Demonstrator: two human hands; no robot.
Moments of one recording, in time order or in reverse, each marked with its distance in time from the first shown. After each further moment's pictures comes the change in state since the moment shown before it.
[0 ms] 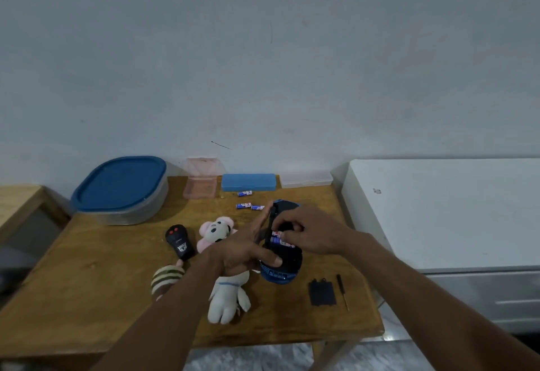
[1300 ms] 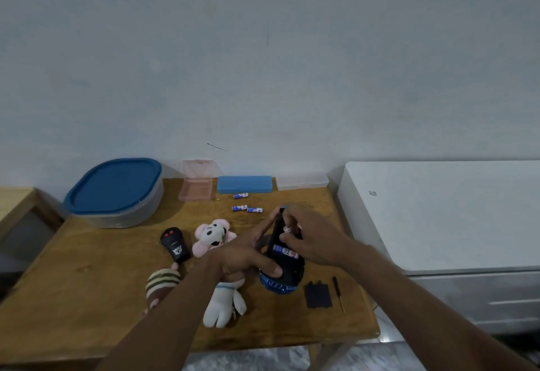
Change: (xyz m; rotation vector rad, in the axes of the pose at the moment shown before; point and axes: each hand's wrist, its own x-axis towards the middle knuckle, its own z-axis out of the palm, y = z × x) left_hand 0.006 -0.005 0.001 0.013 -0.094 0.006; right_hand -0.015 0.002 0.007 0.025 0.171 -0.004
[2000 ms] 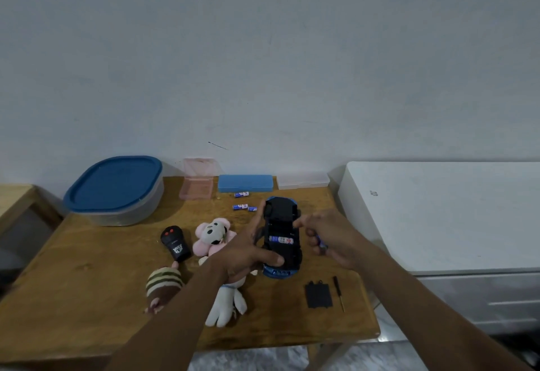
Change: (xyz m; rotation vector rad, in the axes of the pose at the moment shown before) left_hand 0.000 -0.006 0.004 0.017 0.265 0.085; right_hand -0.004 -0.001 -0.009 0.905 0.061 0.632
